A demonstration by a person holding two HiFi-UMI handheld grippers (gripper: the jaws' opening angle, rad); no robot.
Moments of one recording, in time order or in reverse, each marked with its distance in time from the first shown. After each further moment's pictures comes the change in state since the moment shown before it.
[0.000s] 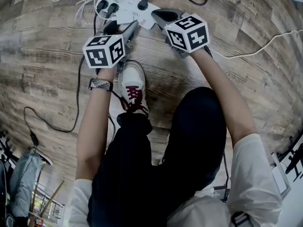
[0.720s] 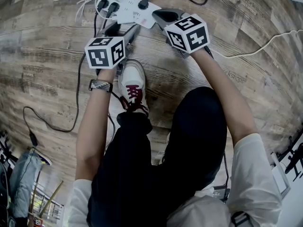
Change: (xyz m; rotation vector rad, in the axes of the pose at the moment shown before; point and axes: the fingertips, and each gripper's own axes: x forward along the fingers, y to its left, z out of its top) left arm -0.001 0.002 -0.018 0.007 0.056 -0.006; right arm -0.001 0.001 -0.002 -0.037 0.025 -0.017
